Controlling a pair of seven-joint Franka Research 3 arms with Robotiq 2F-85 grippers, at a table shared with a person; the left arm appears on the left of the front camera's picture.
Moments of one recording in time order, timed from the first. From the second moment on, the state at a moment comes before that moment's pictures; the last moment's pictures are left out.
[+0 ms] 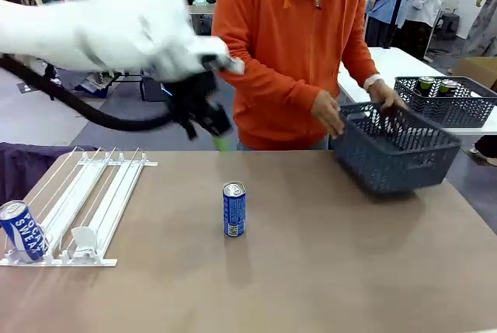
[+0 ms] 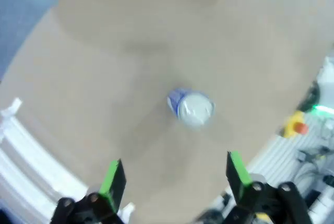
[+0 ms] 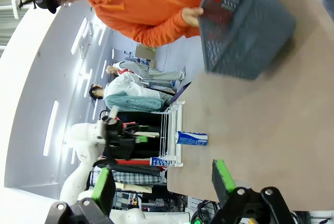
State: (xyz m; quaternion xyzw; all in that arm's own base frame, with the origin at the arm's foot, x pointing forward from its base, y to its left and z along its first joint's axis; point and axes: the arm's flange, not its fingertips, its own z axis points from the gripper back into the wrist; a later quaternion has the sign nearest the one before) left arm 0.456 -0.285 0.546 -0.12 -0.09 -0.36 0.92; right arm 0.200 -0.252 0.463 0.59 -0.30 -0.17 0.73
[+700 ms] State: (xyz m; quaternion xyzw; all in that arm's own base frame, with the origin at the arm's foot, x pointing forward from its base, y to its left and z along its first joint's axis) left arm 0.319 0.198 0.594 -0.44 -0.13 -0.09 0.88; right arm 0.200 -0.252 0.463 0.59 -0.30 -0.17 0.73
